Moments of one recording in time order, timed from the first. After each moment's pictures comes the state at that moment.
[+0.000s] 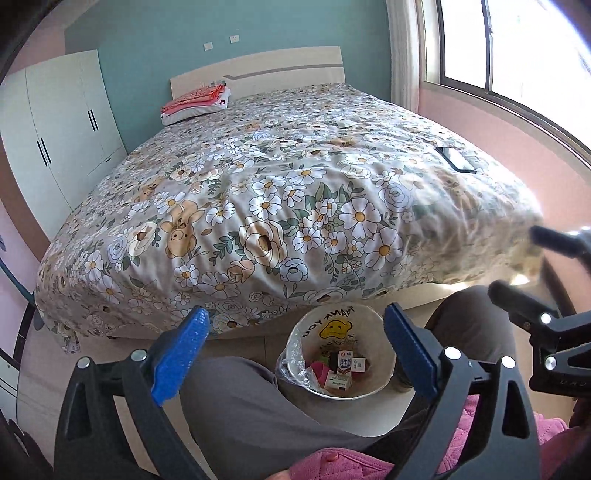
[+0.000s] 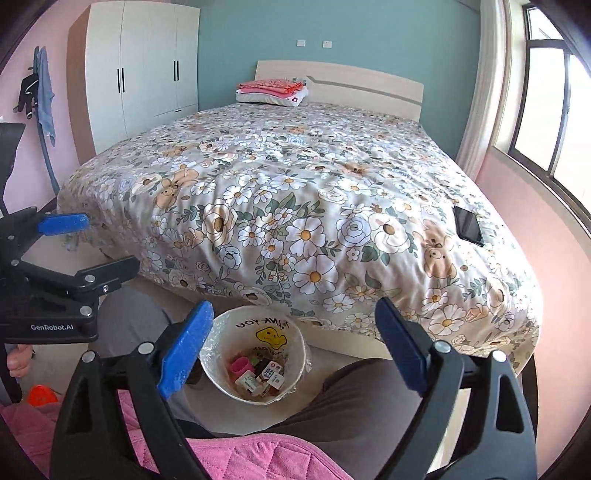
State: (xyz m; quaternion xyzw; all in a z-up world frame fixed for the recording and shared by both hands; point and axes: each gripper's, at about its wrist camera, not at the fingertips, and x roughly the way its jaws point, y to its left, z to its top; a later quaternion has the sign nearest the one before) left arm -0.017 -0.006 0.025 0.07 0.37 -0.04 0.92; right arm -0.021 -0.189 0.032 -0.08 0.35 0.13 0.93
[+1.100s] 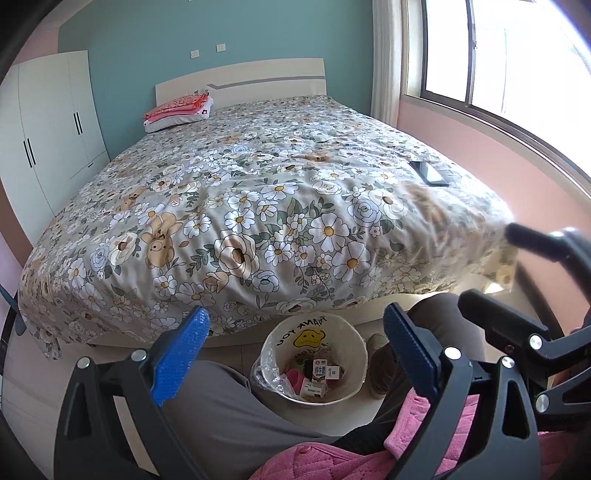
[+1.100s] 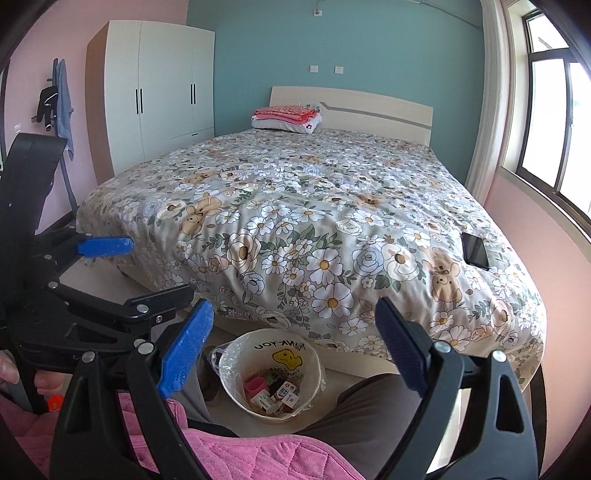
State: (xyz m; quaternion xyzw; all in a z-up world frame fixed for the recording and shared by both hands) left arm -0.029 -0.017 0.040 0.05 0.36 -0.08 0.93; right arm -0.048 -0.178 0.065 -0.07 0.30 0.16 0.94
